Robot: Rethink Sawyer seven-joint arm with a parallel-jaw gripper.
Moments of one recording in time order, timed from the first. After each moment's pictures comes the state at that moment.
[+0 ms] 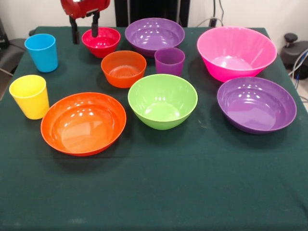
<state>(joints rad) -0.96 -0.77 0.68 1.94 -0.96 0.70 1.27</state>
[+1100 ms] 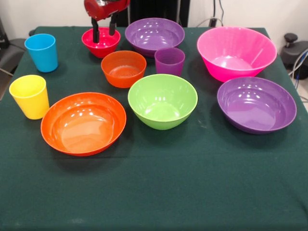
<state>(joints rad) -0.79 -0.75 0.54 1.95 -0.96 0.69 1.30</state>
